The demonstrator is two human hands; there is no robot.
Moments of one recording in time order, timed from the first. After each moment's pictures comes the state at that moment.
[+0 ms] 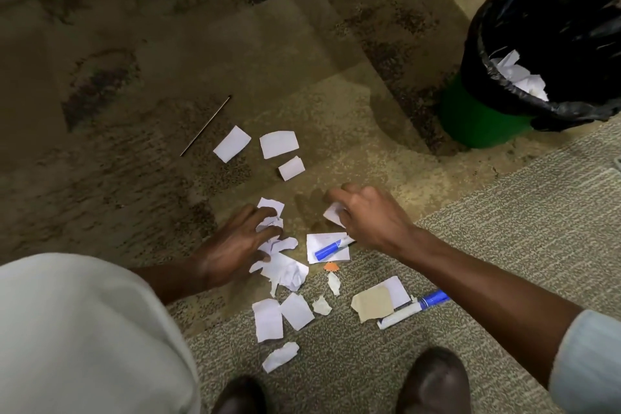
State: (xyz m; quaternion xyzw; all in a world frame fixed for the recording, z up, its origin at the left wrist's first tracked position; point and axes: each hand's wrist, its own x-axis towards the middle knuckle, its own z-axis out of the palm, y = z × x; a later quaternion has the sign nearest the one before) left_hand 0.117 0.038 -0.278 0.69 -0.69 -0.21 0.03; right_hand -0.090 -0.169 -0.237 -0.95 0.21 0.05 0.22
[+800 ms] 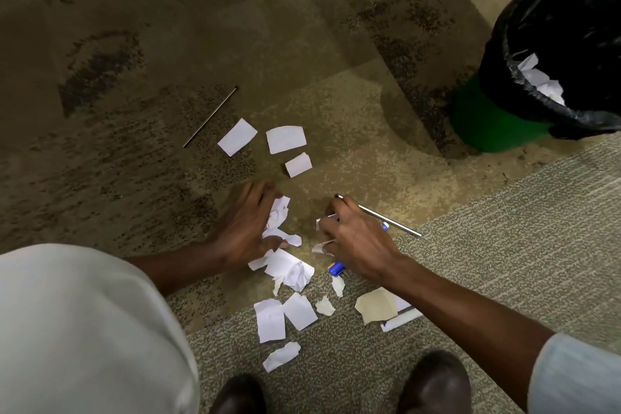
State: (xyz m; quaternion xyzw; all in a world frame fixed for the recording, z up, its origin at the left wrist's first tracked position) left_hand 0.120 0.017 -0.285 0.78 -0.61 -0.16 0.06; right_hand -0.088 -0.129 -0.269 -0.96 0.18 0.06 0.22
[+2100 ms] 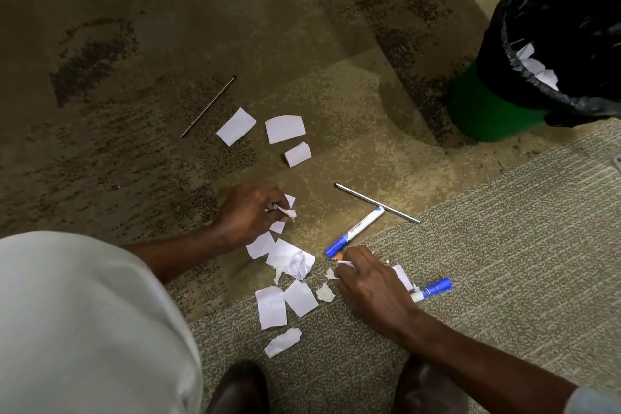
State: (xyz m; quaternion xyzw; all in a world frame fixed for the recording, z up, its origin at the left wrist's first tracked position) left_hand 0.118 0.007 -0.280 0.77 -0.54 -0.25 0.23; right_hand -0.166 -0.061 -0.288 -0.96 0.21 0.04 0.18
